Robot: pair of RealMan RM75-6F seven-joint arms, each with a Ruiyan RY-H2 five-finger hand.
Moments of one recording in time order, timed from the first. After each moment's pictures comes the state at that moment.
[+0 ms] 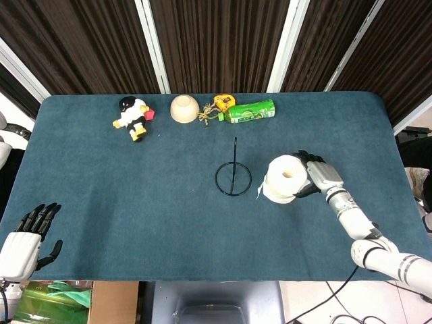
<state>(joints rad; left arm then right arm) -0.10 -1.16 0.00 -1.53 1.63 1.54 0.00 0.70 -1.28 0.24 -1.34 -0.95 0.58 0.00</state>
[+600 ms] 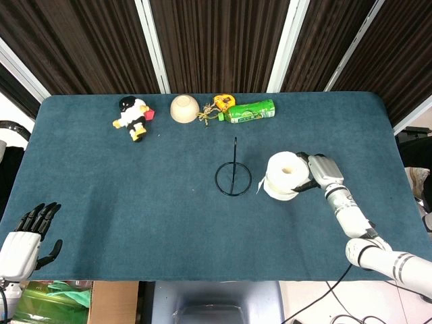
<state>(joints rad) -0.11 -1.15 0.00 -1.53 1.63 1.54 0.00 0.72 -1.29 0.23 -1.36 -0.87 0.72 -0.05</state>
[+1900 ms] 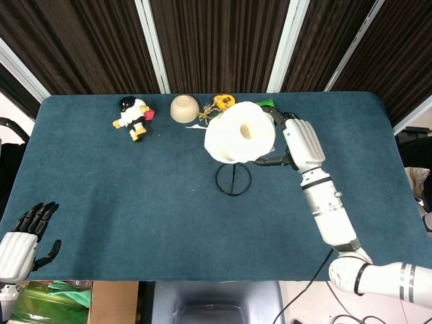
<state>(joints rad) -0.10 -1.14 0.01 -1.52 1.66 1.57 -0.07 0.76 -1.15 0.50 -1.96 -0.88 1.15 -0.15</state>
